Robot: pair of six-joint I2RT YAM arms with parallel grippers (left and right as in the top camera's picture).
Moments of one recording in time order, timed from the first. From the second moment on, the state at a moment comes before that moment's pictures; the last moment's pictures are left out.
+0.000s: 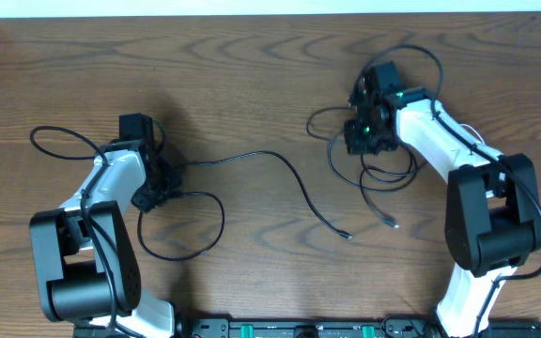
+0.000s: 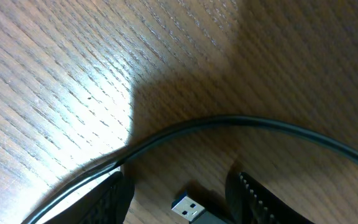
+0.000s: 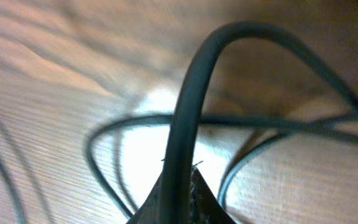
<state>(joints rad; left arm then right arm) 0.14 1.74 0.95 -0.68 -0.06 -0.62 0.27 2.00 1.39 -0.73 -0.21 0.16</state>
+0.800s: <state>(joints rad) 0.14 1.74 0.95 -0.68 -0.06 -0.62 0.27 1.96 1.59 -1.09 -0.03 0.21</state>
